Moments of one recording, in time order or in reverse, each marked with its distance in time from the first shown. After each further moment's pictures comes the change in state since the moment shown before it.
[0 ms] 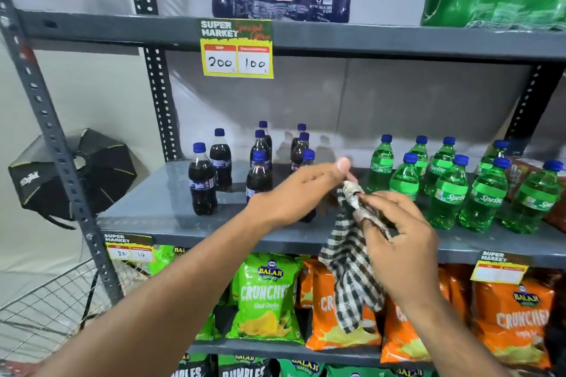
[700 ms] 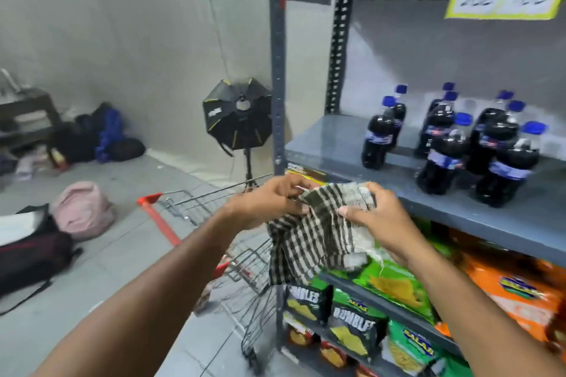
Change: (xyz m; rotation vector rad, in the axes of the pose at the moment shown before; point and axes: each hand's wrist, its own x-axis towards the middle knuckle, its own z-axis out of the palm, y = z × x) left_hand -0.269 -0.106 -0.158 -0.150 0.298 -0.477; right_hand -0.072 -0.088 0.222 0.557 -0.886 0.490
